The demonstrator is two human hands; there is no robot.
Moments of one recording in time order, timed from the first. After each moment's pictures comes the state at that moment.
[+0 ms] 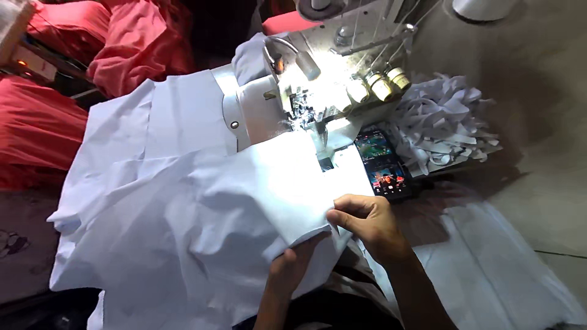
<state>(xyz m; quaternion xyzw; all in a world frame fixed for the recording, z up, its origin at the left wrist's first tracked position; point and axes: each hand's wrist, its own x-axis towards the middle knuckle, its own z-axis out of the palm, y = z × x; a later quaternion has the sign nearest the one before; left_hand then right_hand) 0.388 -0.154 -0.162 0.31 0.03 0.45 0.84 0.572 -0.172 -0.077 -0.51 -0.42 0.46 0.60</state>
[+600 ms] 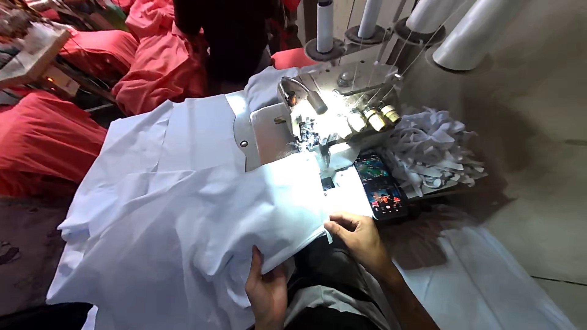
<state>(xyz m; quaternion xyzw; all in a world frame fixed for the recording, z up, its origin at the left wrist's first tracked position) 0.372 -0.157 -0.125 0.01 0.37 0.65 0.66 0.573 -0.167 -0.120 -0.65 -0.42 0.38 0.50</state>
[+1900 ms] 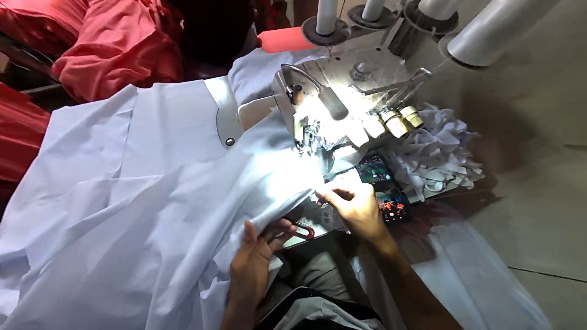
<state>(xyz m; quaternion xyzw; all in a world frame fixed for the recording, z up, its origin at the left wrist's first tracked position) 0.360 -0.074 -0.107 0.34 0.26 0.44 0.79 0.587 -0.089 -0.088 -0.61 -0.50 0.28 0.54</state>
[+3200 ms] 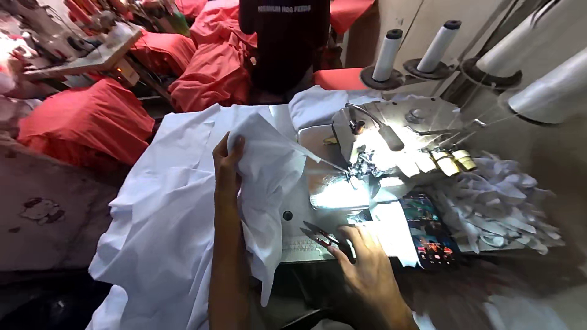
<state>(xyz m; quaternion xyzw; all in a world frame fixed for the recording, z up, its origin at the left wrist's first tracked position) 0.284 0.115 -0.063 0.58 0.33 0.60 0.44 0.532 -0.127 -0.127 -0.70 -0.64 0.05 0.31</state>
